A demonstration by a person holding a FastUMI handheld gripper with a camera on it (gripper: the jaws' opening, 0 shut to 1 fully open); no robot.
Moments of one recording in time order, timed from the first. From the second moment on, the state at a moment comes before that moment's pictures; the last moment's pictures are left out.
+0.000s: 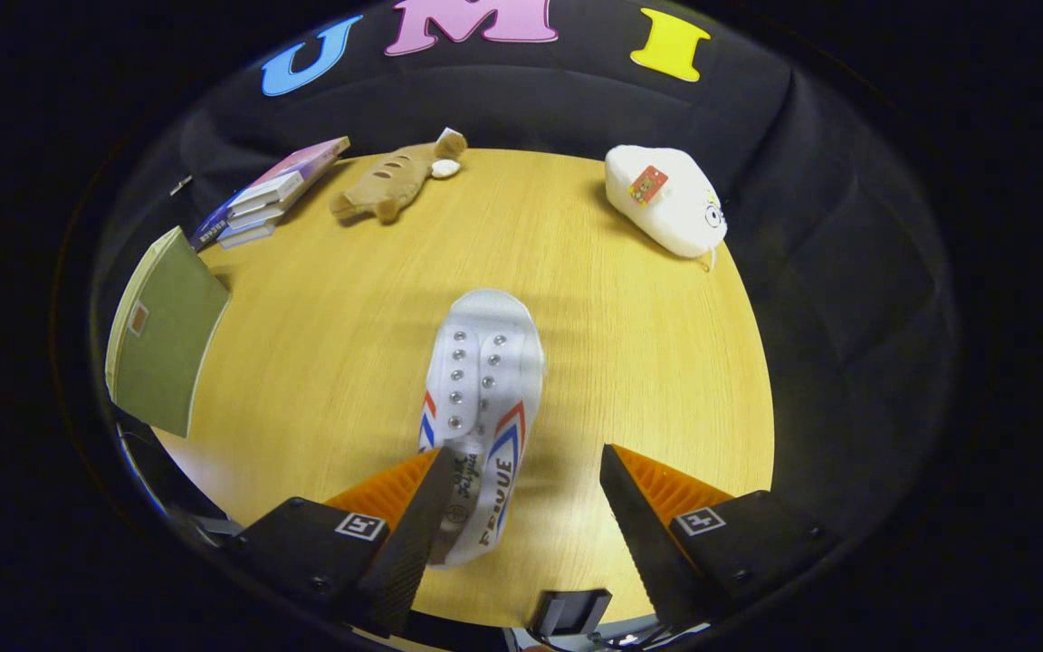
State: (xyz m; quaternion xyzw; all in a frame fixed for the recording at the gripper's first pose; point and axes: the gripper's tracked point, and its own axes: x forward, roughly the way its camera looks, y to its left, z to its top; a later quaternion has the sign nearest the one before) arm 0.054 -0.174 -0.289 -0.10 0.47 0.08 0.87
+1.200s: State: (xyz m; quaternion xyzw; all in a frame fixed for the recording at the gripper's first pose) arm 0.050 -0.149 -0.324 0.09 0.54 0.06 0.84
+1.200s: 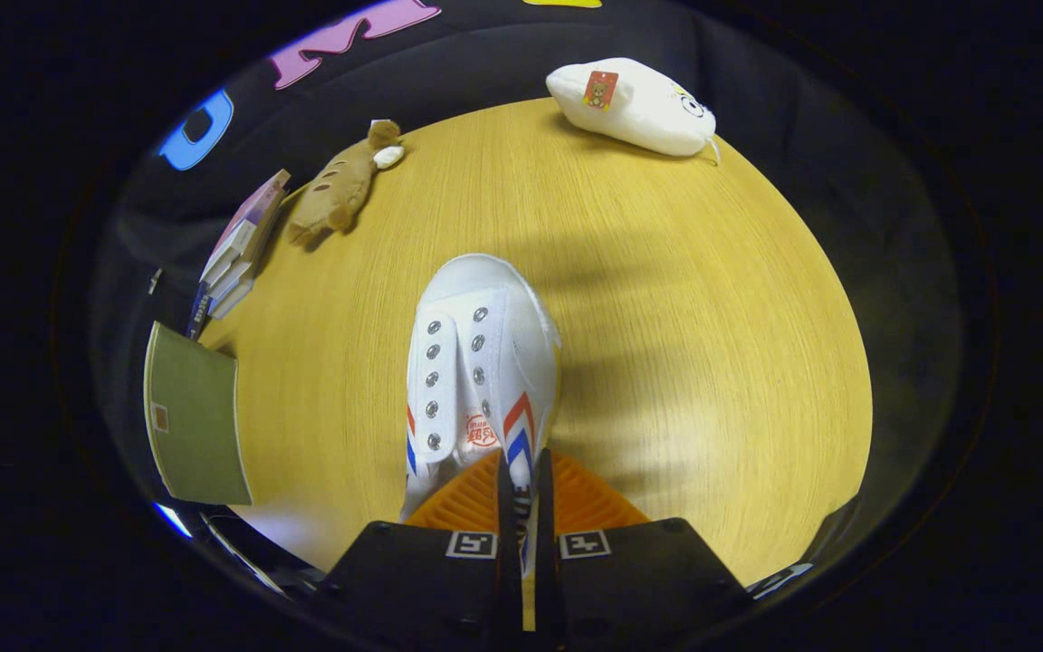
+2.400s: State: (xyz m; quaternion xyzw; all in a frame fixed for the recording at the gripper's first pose) arm -0.024 0.146 -0.106 0.21 0.46 0.11 0.85
